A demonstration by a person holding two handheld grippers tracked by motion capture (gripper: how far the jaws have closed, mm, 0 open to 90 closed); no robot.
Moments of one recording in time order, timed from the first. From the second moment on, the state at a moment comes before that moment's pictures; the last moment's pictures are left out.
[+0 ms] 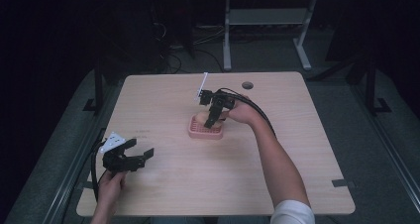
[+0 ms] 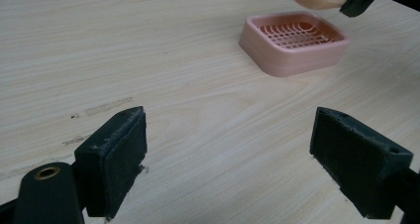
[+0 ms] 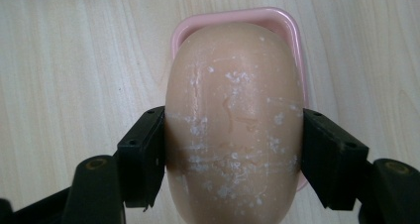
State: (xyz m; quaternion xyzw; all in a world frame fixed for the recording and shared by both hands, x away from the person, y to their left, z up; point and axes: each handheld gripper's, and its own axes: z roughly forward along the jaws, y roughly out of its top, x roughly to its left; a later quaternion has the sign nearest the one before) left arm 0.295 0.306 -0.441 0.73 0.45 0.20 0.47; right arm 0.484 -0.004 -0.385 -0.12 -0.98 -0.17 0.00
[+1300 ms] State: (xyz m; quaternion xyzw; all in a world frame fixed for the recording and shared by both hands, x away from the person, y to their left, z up) left arm 0.295 0.309 -0.440 0.73 0.45 0.20 0.47; right arm 0.495 0.011 -0.415 -0.12 -0.98 -0.14 0.02
